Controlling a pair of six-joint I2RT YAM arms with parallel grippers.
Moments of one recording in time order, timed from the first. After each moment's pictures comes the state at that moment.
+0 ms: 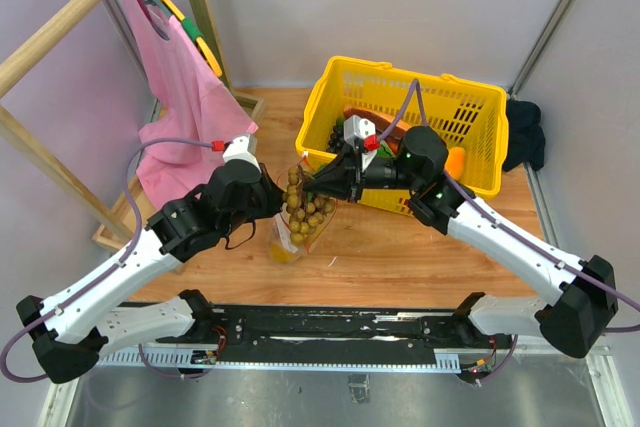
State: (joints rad) left arm -0.85 0.94 1.05 -0.66 -0.38 -0.80; right arm 0.76 1.22 1.04 0.27 -0.83 0.04
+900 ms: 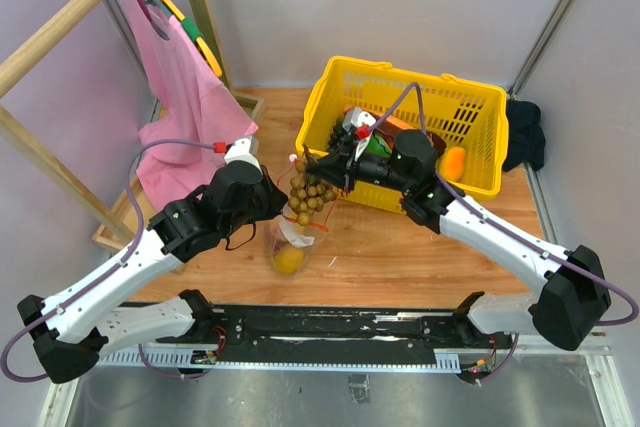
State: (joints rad) left arm -0.85 0.94 1.03 -0.66 -0.36 -0.80; right arm 0.73 1.28 0.98 0.30 -0.53 0.07
